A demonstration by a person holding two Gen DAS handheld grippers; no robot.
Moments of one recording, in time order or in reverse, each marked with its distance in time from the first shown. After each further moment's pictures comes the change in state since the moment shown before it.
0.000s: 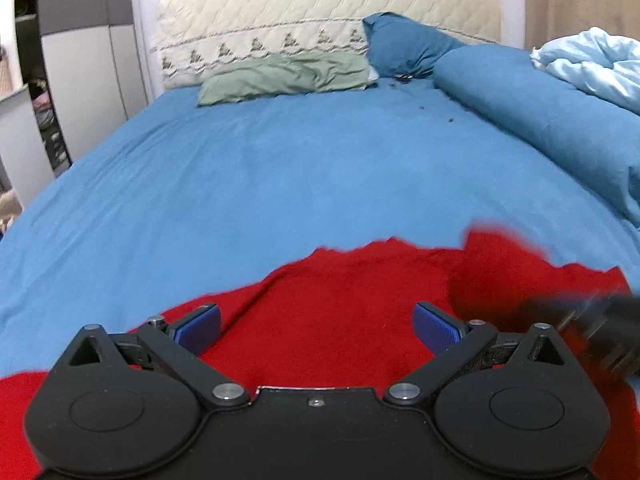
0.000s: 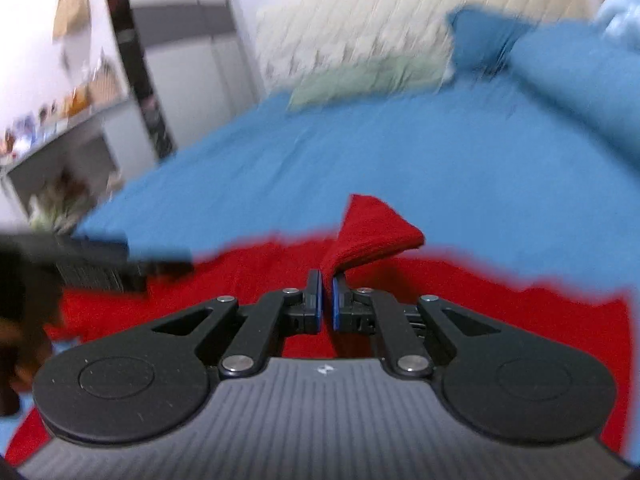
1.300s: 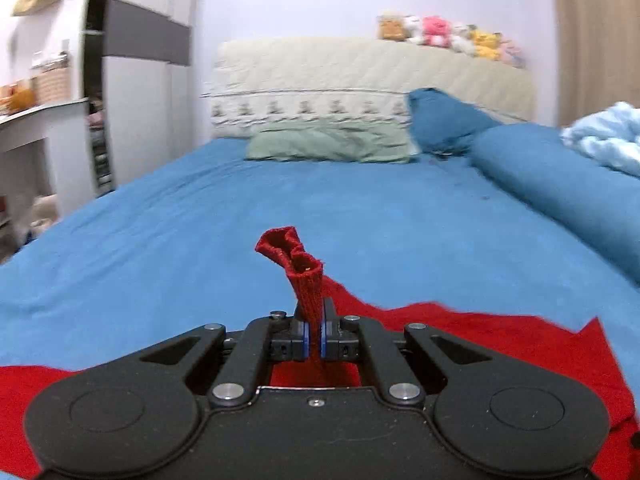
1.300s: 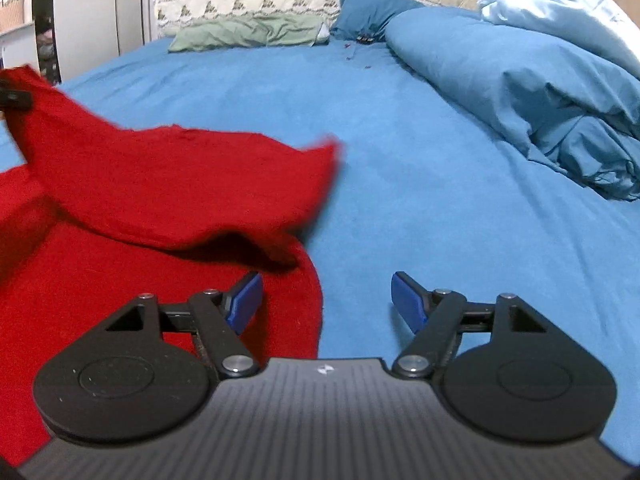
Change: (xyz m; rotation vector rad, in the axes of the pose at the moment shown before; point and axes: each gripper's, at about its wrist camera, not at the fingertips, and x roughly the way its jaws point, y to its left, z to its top) left arm -0.028 0.032 -0.028 -0.135 -0.211 0.110; right arm -0.094 -0.058 -0.083 -0.058 0.095 -0.446
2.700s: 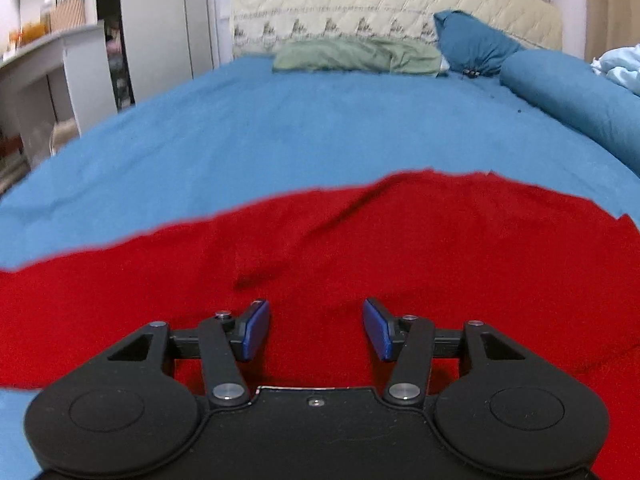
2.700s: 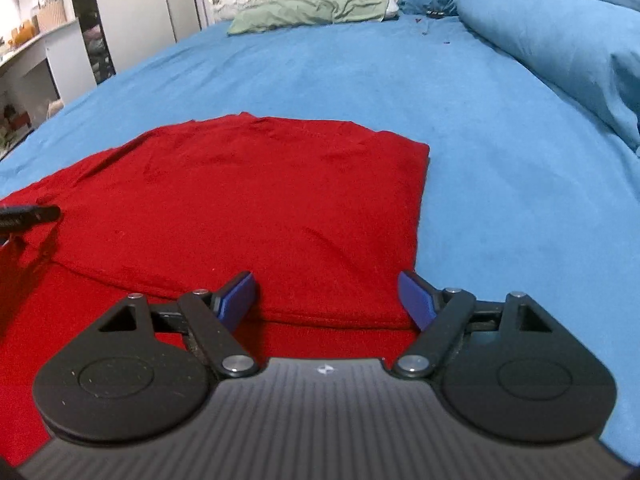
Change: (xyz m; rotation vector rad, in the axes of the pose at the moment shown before) left arm 0.014 0.025 -0.073 0.000 0.233 0.037; right arm 0.046 0.035 0.034 0.003 0.074 0.231
